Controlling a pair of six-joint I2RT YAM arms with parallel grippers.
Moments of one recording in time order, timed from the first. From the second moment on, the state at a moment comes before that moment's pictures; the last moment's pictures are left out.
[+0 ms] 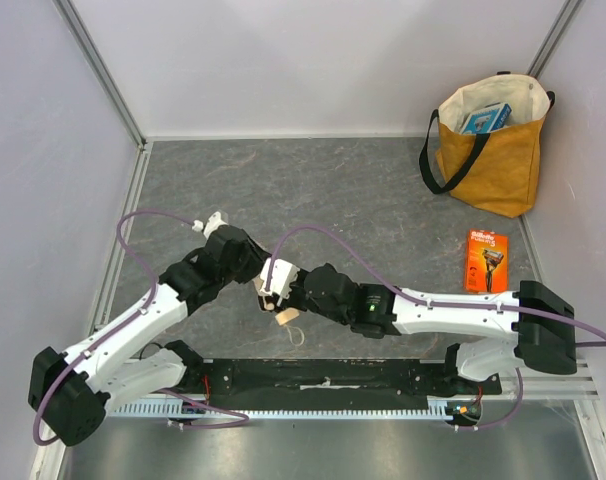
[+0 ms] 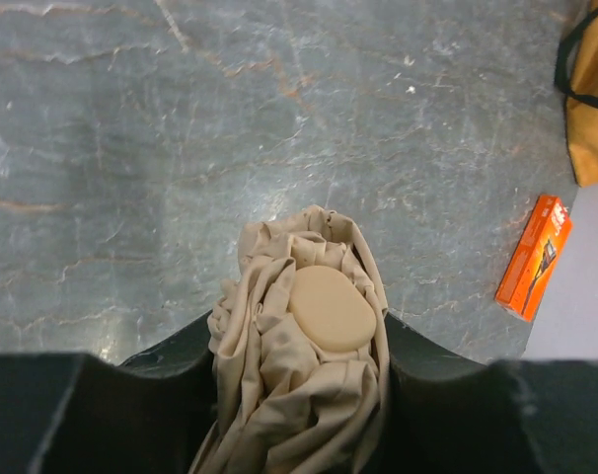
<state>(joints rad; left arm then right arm) -0.63 0.98 0.71 -0.48 -0.20 -1.12 1.29 1.39 0.91 0.11 0.28 -0.28</state>
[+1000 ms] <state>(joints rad) -0.61 1.12 0.66 -0.36 -0.27 -0.99 1.37 1.38 1.07 0.15 0.50 -0.14</state>
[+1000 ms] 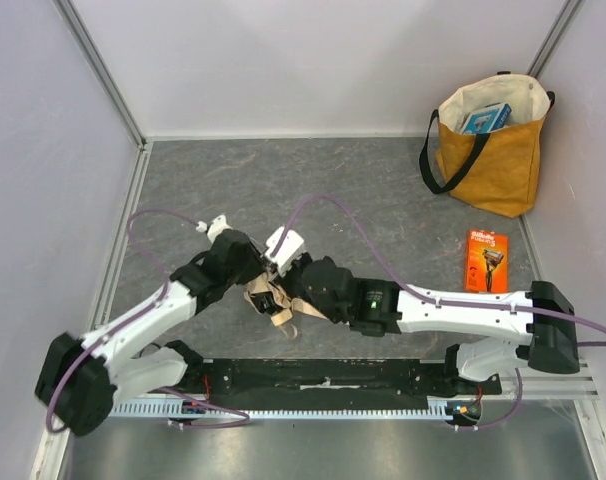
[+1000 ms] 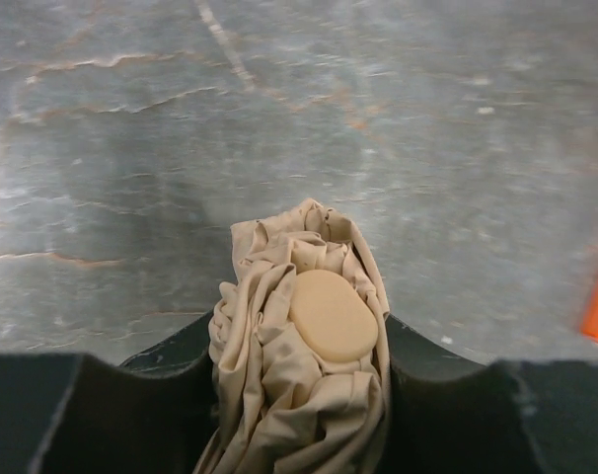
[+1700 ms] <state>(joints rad) -0.55 0.62 0.41 0.49 0.16 -0.89 0.82 1.06 1.03 -0.23 -0.21 0.47</state>
